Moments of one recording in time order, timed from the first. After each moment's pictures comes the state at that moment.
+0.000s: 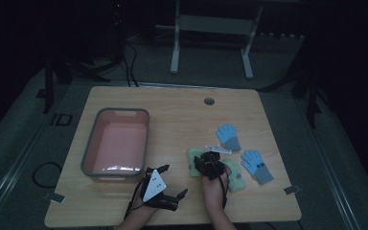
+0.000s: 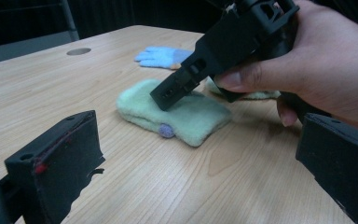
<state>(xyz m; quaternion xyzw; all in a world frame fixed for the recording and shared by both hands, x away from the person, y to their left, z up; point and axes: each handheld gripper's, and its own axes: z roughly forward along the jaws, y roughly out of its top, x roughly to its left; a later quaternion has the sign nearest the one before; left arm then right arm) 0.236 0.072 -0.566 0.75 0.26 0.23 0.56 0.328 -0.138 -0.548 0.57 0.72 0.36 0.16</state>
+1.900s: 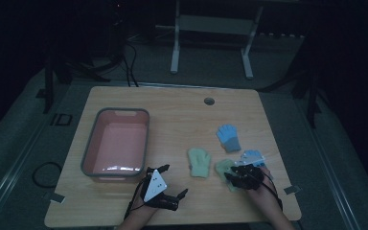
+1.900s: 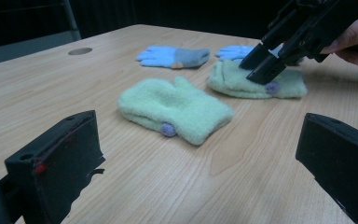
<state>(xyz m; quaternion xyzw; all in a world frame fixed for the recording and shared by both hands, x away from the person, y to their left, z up) 0.236 0.070 -0.566 0.75 0.26 0.23 0.56 0.306 -0.257 -0.539 0.38 0.87 0.29 0.15</state>
